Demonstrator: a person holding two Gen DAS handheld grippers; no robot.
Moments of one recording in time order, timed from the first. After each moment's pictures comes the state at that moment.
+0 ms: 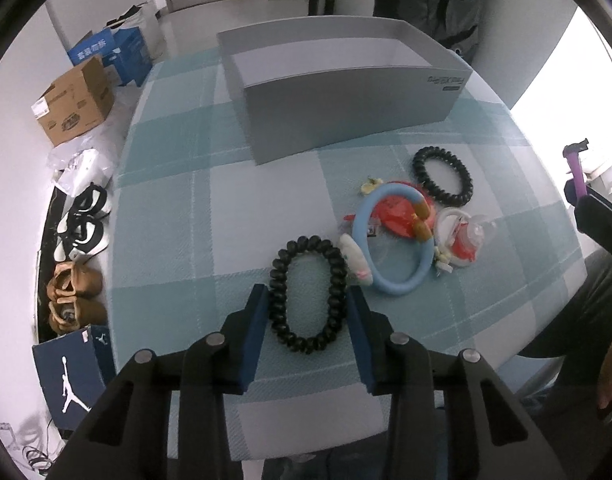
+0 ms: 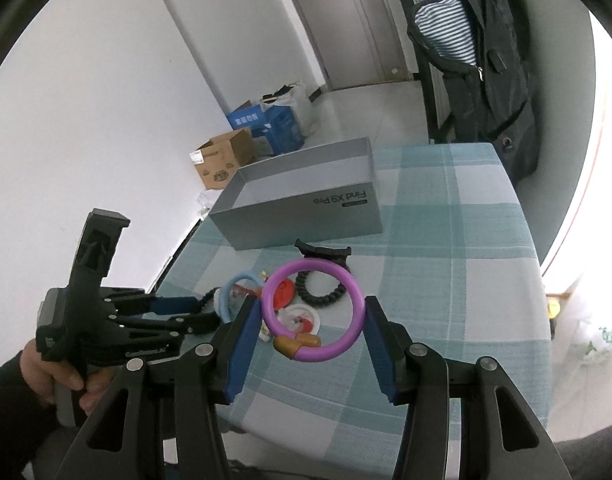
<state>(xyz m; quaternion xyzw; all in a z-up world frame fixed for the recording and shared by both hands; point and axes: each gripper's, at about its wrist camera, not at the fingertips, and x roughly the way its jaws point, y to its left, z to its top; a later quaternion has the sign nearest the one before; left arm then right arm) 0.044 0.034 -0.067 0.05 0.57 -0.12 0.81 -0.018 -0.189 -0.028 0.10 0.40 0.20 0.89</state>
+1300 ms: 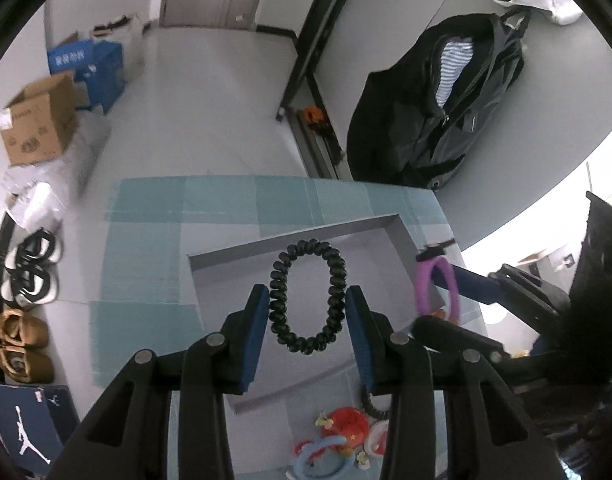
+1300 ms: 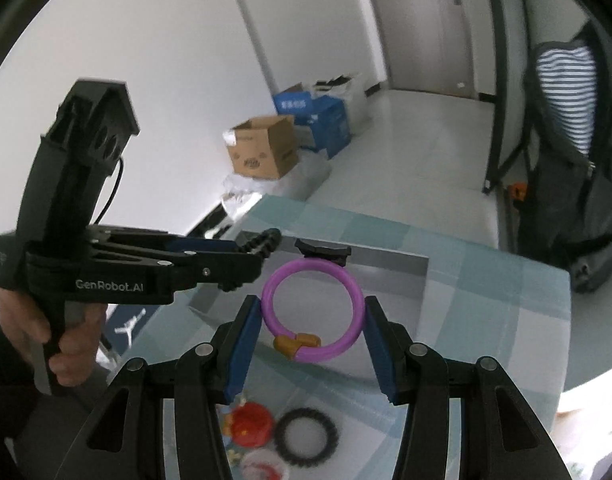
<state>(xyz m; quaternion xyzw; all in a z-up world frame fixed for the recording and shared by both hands) 0.162 0.033 -0.021 -0.09 0.51 -0.20 0.83 0.130 -0.139 -0.017 -0.01 0.40 0.30 0.87</state>
